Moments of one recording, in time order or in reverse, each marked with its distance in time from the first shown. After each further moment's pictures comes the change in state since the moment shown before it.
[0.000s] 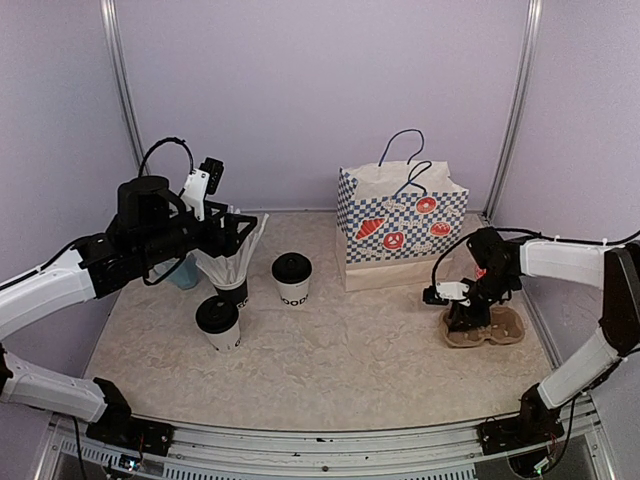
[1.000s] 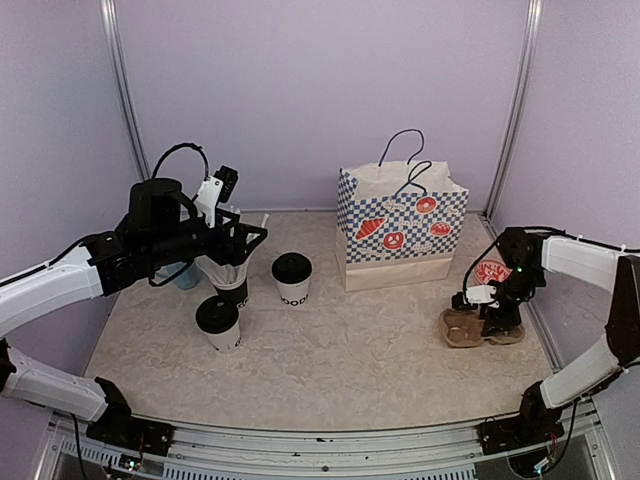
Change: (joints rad) left arm -0.018 0.047 0.016 -0.037 0.072 0.008; right arm -0.192 -0.097 0.007 -0.213 0.080 -0.237
